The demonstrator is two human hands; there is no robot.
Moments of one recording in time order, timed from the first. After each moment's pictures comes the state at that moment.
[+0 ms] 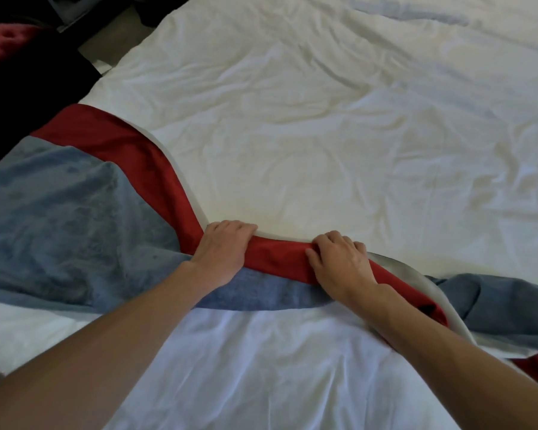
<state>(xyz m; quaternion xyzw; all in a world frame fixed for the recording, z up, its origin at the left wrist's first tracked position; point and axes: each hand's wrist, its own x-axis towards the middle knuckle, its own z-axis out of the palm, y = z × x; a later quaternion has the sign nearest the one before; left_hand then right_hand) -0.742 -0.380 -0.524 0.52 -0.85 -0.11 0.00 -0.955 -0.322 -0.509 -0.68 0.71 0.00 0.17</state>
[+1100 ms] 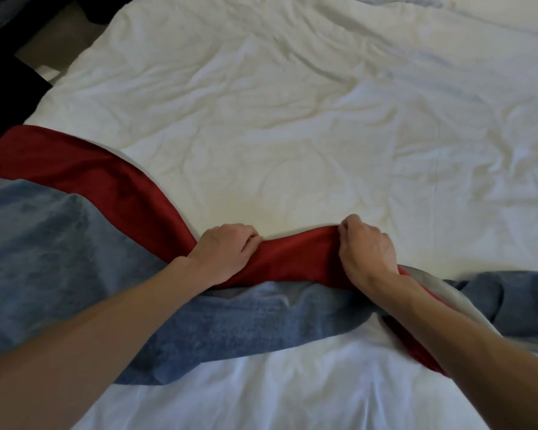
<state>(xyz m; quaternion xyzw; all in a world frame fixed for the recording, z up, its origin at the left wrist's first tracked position) -0.734 -0.452 -0.534 0.44 -0.87 -0.22 0.02 -0.961 -0.373 -0.514 -0.54 0.83 -0.08 0.13</state>
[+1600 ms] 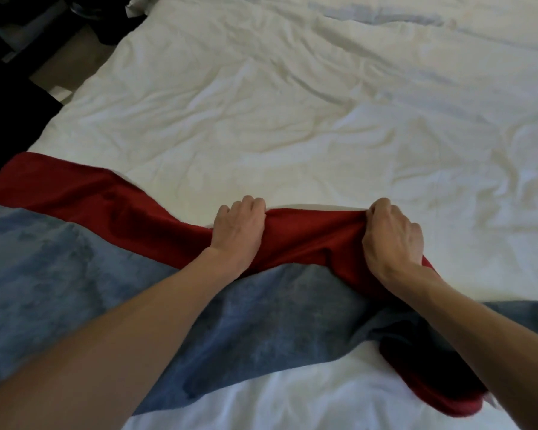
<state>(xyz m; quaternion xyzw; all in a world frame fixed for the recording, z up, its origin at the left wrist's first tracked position) -0.801 -0.502 -0.519 0.52 -0.86 -0.02 0.02 -1.020 -0.421 -0.506 -0.52 0.85 -0.11 0.03</state>
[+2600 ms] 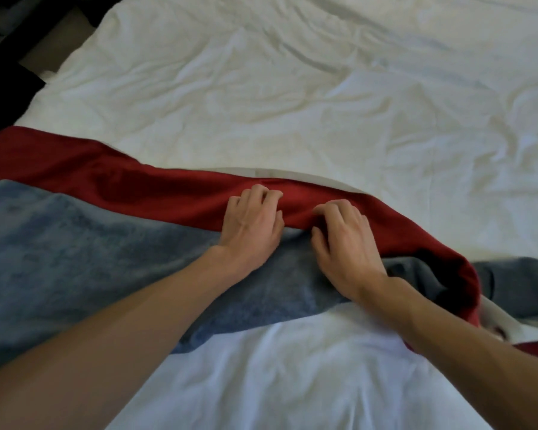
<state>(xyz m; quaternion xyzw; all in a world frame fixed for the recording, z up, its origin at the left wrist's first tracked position) -0.818 -0.442 -0.521 0.48 -0.87 -0.08 0.13 -0.967 -0.364 -0.509 -0.65 0.72 -0.21 0.10</state>
